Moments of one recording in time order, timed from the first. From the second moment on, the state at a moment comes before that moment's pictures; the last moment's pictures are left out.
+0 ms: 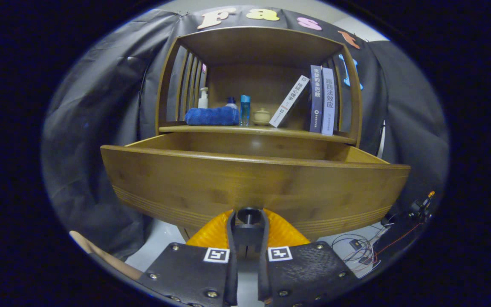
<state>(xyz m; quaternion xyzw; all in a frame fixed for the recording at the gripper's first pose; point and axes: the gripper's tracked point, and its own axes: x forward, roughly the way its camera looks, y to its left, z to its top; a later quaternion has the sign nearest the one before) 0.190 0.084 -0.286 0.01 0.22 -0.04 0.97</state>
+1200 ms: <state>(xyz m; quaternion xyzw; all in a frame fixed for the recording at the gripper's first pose) 0.221 0.080 -0.119 -0.07 0.10 0.02 0.99</state>
